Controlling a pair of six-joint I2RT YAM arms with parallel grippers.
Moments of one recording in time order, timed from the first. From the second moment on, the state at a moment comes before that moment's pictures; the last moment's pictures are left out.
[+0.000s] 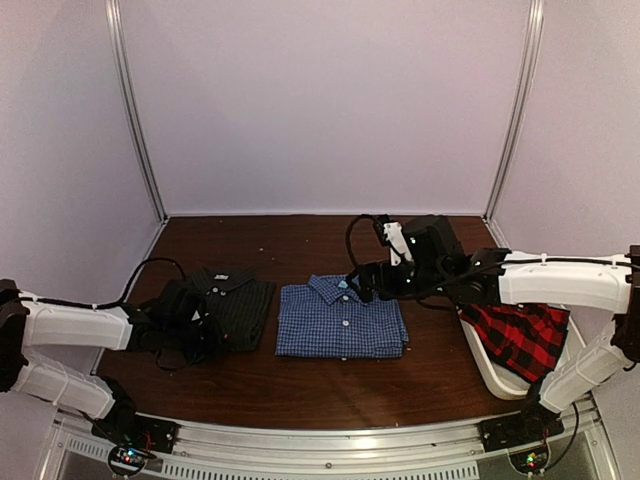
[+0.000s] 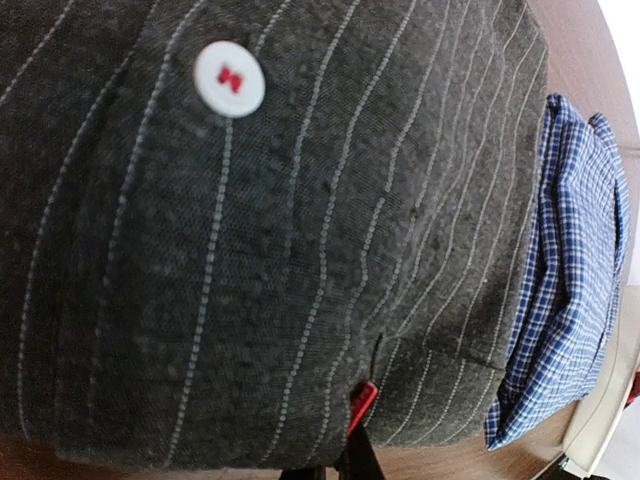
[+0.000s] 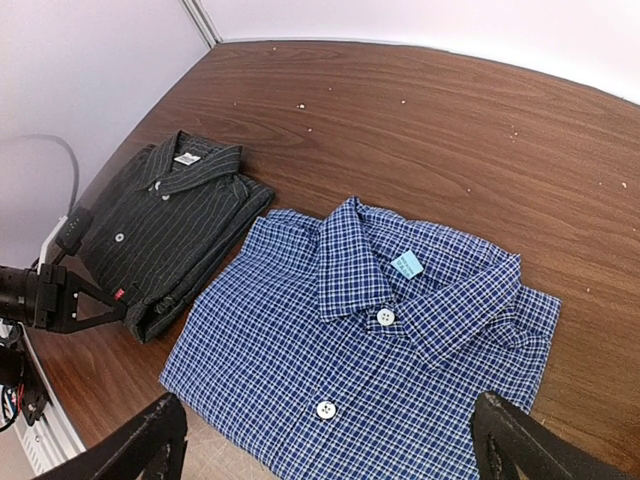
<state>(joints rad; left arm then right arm) -0.62 1.22 0.41 -0.10 0.08 -1.11 0.87 1.41 0.98 -0.14 0.12 0.43</state>
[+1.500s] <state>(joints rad) -0.71 1.70 0.98 -0.26 0.25 -0.68 0.66 1.43 0.85 -0.20 0.03 0.55</state>
